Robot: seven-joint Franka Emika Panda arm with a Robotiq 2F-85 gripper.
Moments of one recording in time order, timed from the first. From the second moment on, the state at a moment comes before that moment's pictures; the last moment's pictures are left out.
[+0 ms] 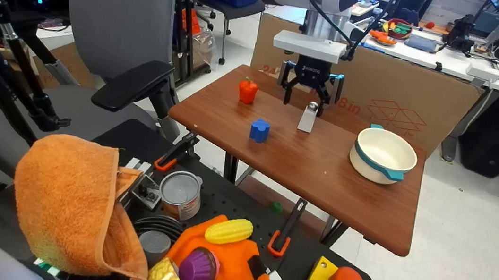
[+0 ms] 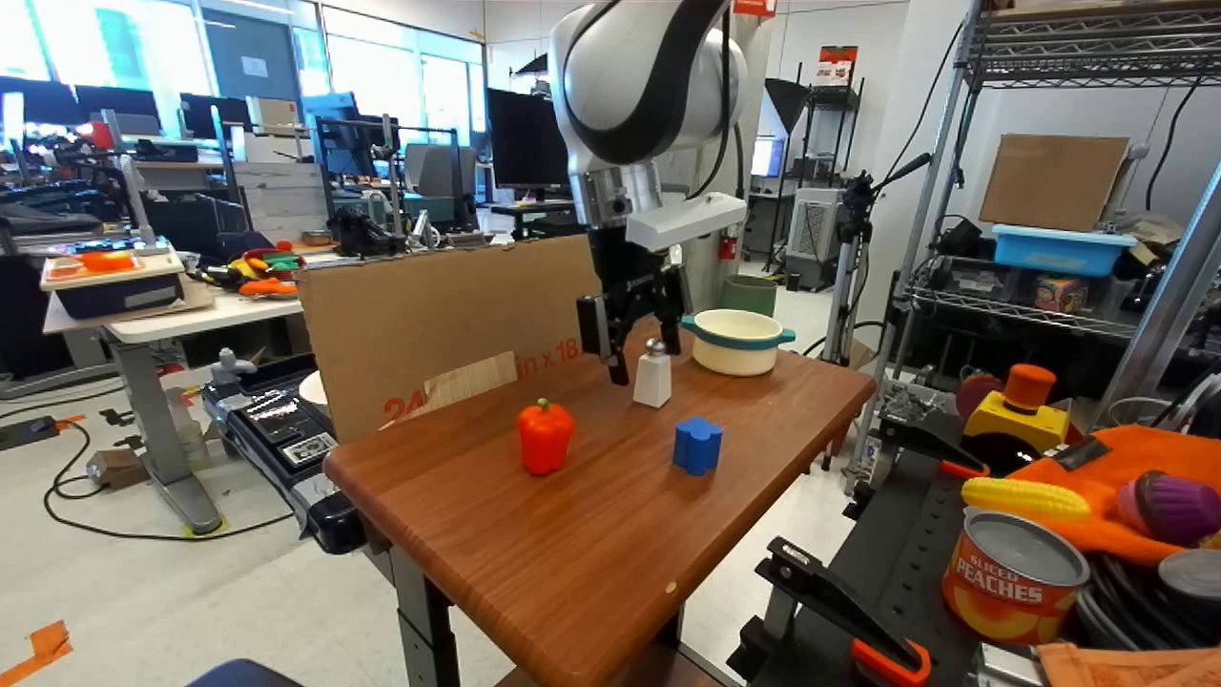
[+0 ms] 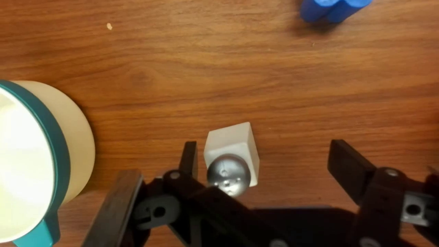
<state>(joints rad) 0.07 0.63 -0.02 -1.85 -0.17 2.28 0.19</state>
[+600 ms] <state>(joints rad) 0.07 0.68 -0.04 -1.77 -0.18 2.20 0.19</state>
